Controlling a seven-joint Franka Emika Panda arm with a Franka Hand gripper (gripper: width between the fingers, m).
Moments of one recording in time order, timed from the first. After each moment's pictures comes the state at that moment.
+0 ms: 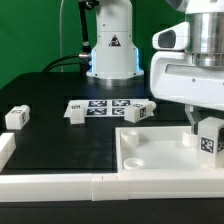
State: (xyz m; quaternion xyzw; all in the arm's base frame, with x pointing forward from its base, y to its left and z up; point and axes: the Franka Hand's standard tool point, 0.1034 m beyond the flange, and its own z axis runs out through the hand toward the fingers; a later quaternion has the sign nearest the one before) arm 0.627 0.119 0.068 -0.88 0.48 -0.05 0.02
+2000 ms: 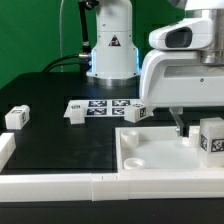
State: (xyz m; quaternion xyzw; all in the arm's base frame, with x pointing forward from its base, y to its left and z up) arm 0.628 0.117 0.073 -1.00 -0.01 -0.05 0.00
